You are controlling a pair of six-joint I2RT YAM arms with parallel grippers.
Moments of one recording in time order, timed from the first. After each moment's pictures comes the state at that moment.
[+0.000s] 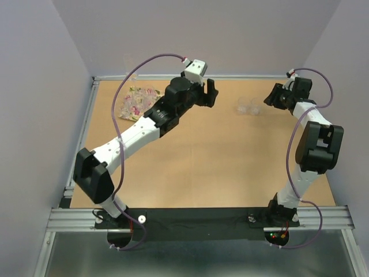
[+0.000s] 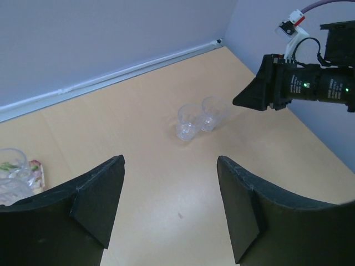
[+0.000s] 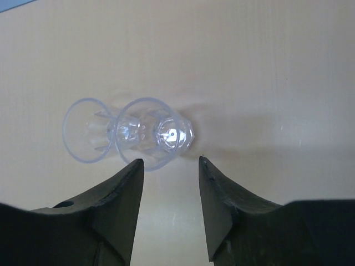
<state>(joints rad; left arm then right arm) -0.76 1.63 1.50 0.02 -0.10 -0.22 -0.24 1.84 1.36 -0.14 -0.40 0.16</state>
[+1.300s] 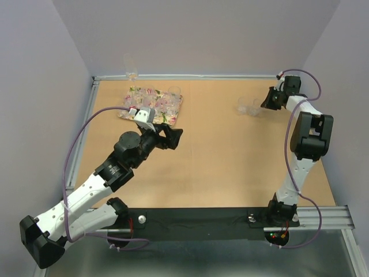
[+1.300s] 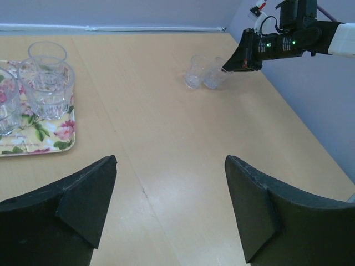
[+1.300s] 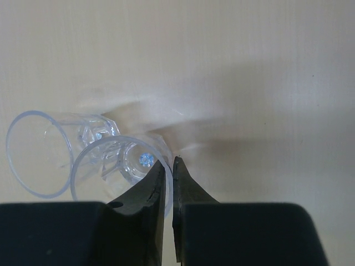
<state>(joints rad) -0.75 0.80 0.72 0.02 -0.17 -0.39 -0.19 2.09 1.58 -0.30 -0.34 0.12</state>
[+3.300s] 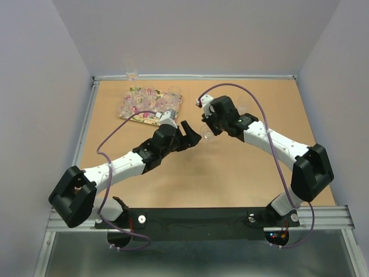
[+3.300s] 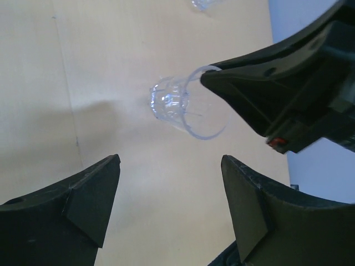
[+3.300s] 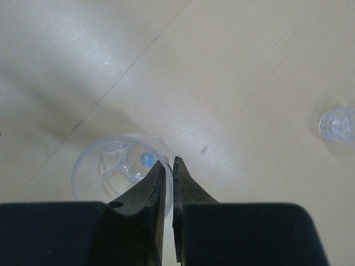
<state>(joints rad) -0.78 1.27 0.71 0.17 -0.10 -0.91 0.64 1.57 1.23 -0.40 0.10 -0.20</state>
